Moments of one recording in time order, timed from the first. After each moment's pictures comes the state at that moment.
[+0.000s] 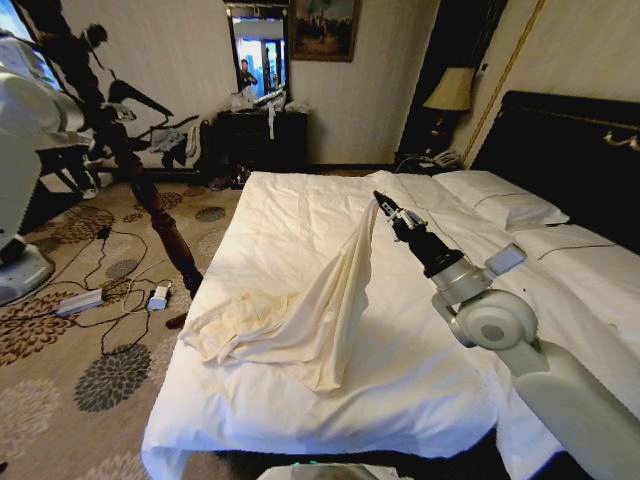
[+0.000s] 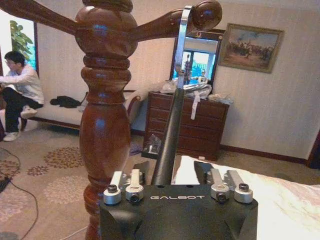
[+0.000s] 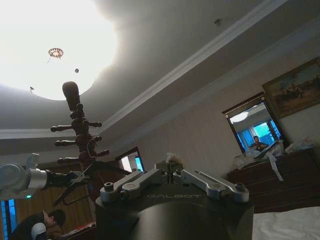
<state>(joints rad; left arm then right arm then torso) -0.40 -0.63 0.22 -1.15 -1.38 0.74 -0.33 -0.95 0.69 0.39 2.26 1.33 0.01 0.04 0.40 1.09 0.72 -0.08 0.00</state>
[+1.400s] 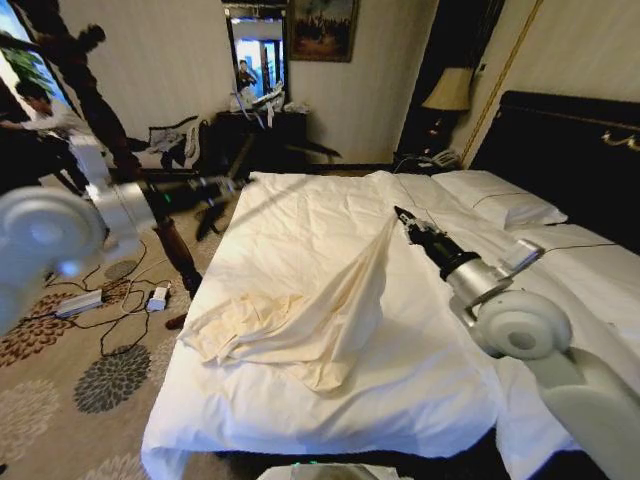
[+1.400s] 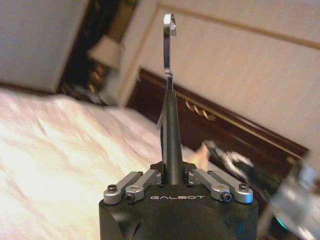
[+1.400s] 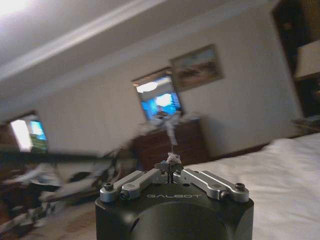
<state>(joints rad) 0.55 -0.33 -0.27 -2.14 -1.94 0.58 0.07 -1.02 0.60 0.55 2.34 1.41 -0.23 0.53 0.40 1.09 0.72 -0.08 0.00</state>
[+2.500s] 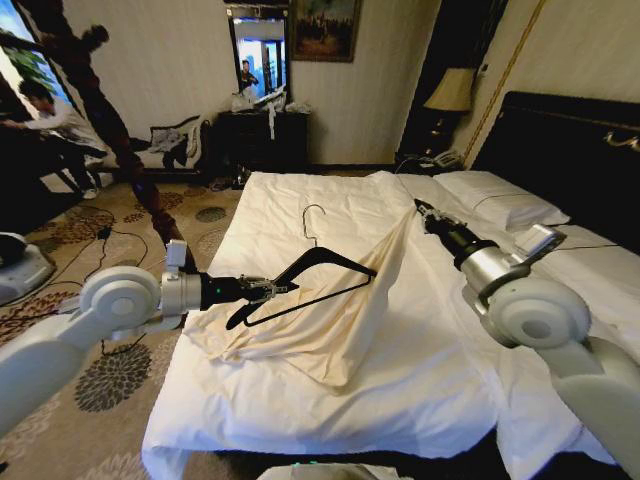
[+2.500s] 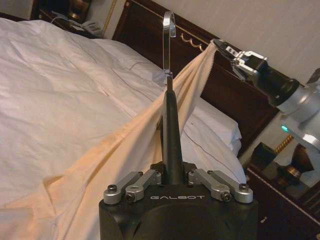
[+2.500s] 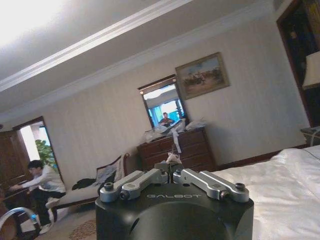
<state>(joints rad) 0.73 -0.40 -0.21 -2.20 -1.71 0.70 0.13 -0.98 0.58 0.54 2.36 1.43 -0.20 0.51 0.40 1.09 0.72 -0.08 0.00</state>
